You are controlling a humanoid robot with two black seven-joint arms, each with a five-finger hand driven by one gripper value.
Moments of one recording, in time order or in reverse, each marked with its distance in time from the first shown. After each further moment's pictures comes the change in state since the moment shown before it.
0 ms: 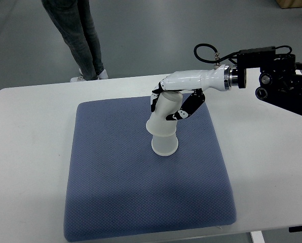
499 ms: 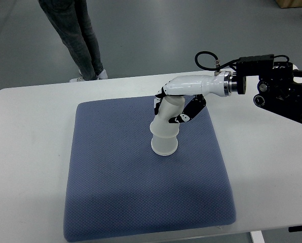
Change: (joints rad) left arm 0.000 0.000 0.000 0.000 0.000 0.000 0.000; right arm -0.043 0.022 -0.002 -0.044 -0.055 -0.054 -0.001
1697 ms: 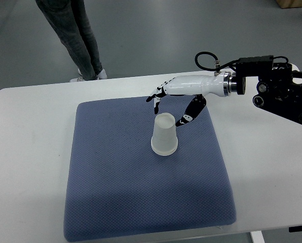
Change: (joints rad) left arm 0.000 0.000 0.000 0.000 0.000 0.000 0.000; right arm -0.002 0.003 0.009 -0.014 0.005 -0.004 0.002
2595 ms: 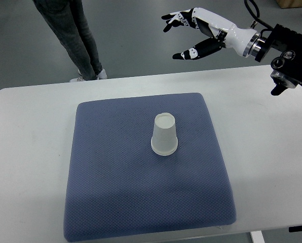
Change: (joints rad) left arm 0.000 0.000 0.000 0.000 0.000 0.000 0.000; right arm -0.023 -0.013 0.151 -0.118 0.766 -0.093 -0.002
